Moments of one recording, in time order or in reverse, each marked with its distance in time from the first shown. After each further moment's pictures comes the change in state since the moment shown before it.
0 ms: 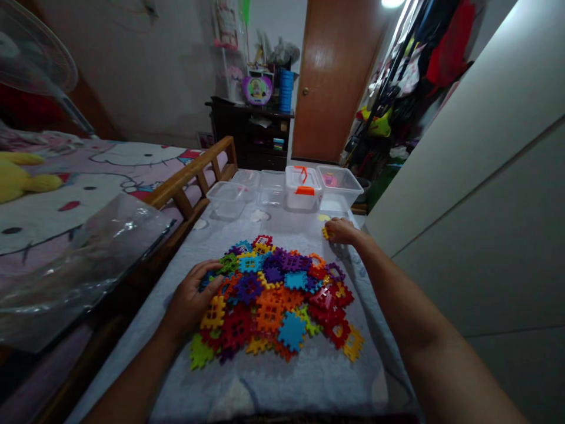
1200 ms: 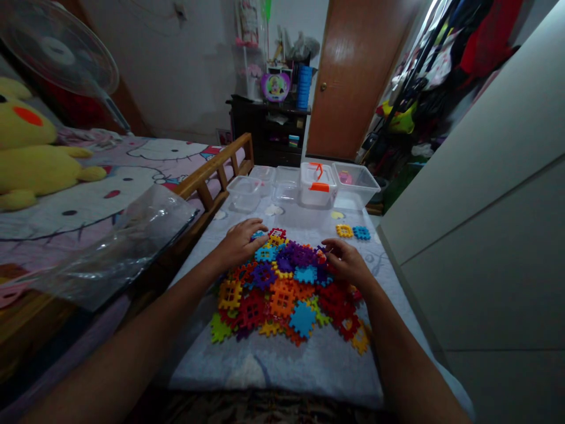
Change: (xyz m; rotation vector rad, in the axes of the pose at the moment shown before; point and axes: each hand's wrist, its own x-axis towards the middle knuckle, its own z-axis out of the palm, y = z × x) left_hand 0.078 0.070 0.003 0.272 -0.290 0.278; right_hand -0.091 -0.070 0.048 0.970 0.352 -0.201
